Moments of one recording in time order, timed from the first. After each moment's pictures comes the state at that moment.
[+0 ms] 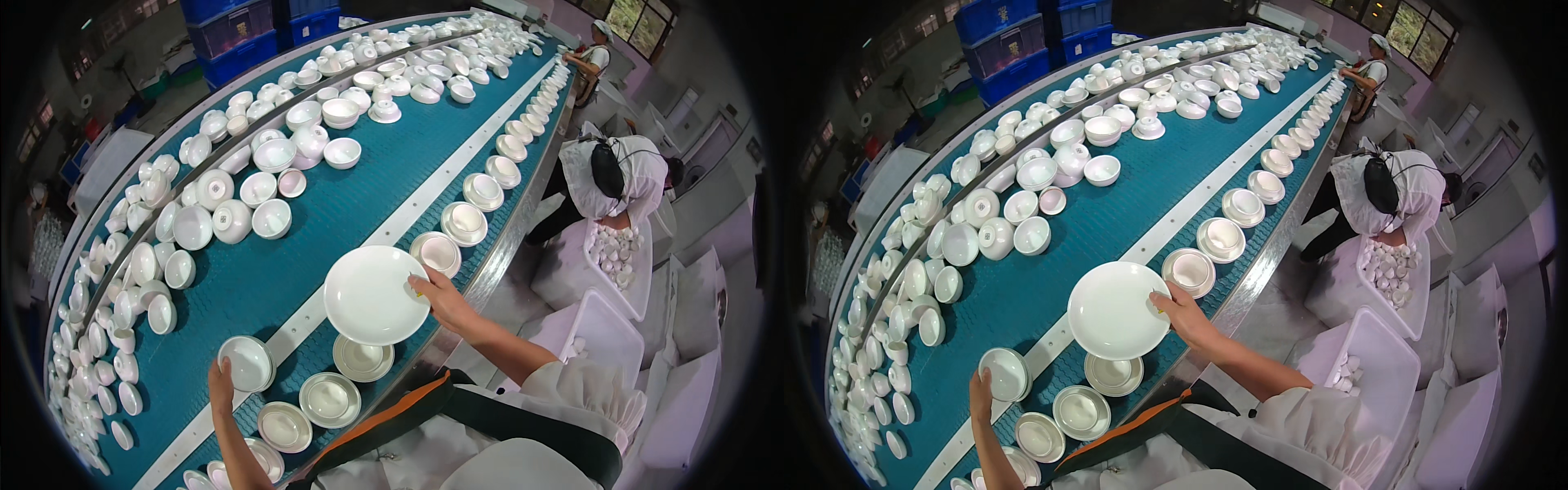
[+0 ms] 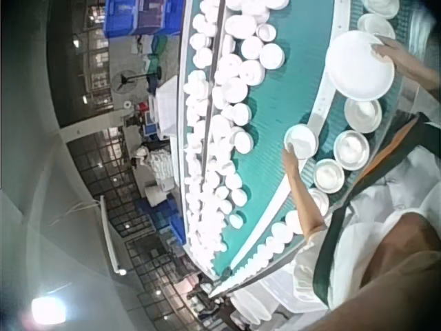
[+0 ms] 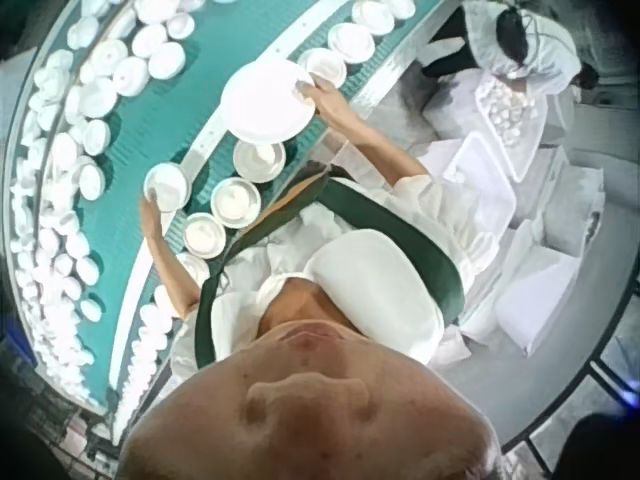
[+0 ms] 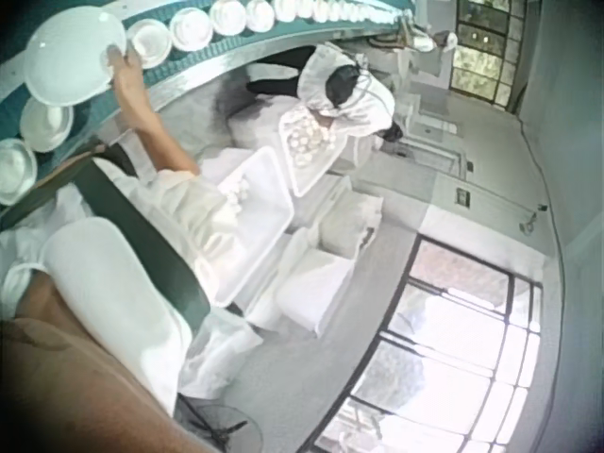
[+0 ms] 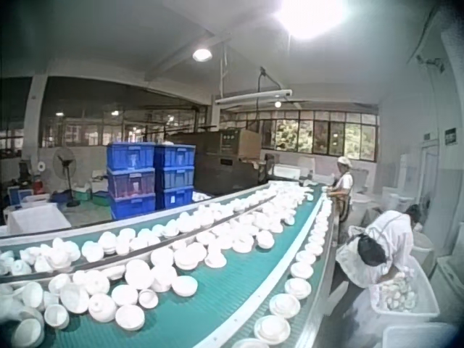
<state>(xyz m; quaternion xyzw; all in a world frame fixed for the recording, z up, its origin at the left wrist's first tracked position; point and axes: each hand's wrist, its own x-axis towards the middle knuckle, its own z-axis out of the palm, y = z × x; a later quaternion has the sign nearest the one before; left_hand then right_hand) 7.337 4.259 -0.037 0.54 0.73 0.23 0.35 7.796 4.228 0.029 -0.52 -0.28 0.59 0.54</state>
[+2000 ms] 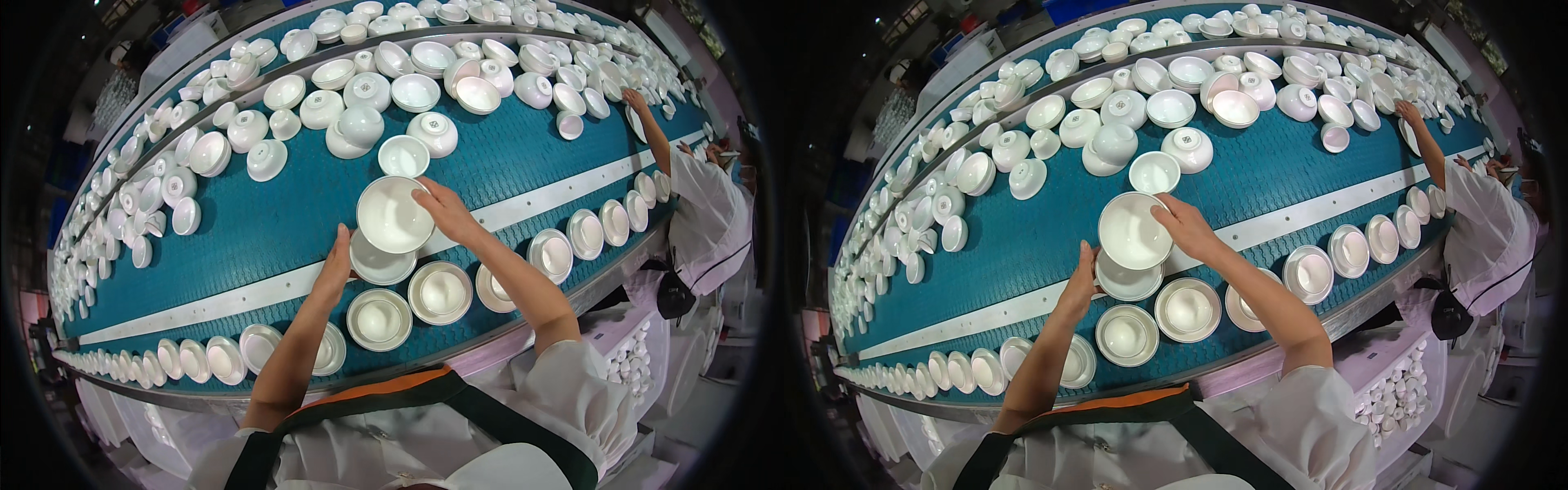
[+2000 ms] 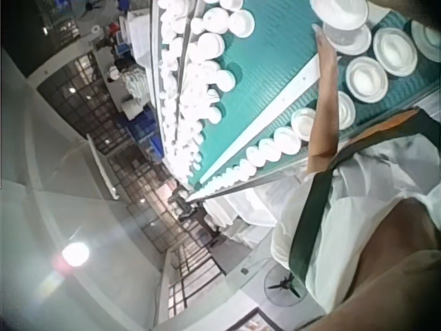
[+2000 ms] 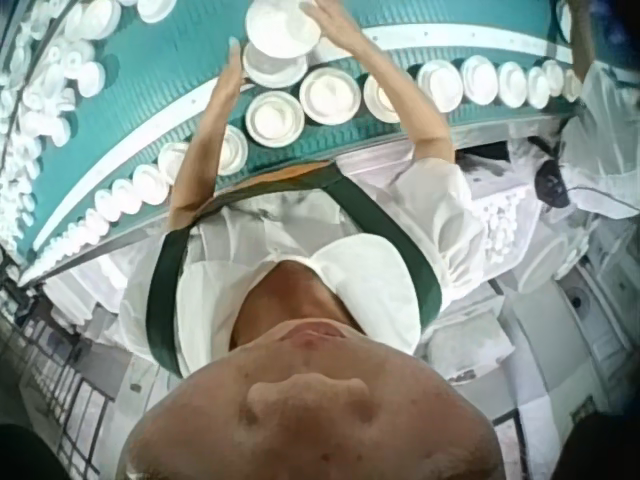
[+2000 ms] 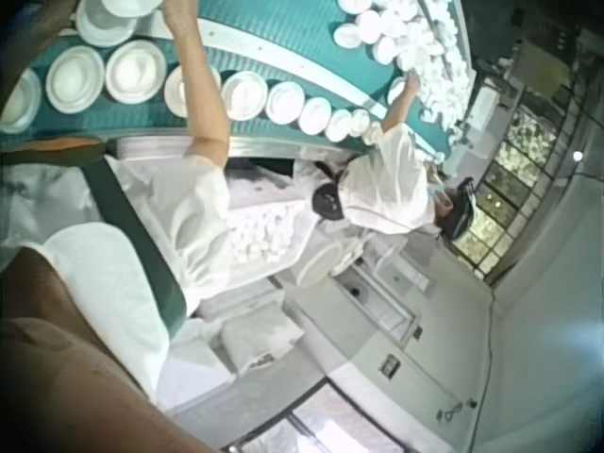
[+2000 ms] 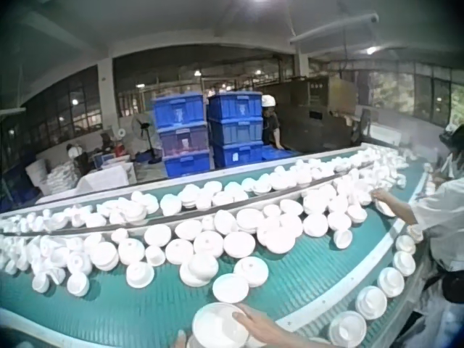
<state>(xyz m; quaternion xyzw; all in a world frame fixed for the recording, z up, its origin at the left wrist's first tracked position) 8.195 4.549 -0.029 0.32 0.63 0.34 0.62 8.402 4.650 -0.026 -0.41 -0.63 0.57 0.31</state>
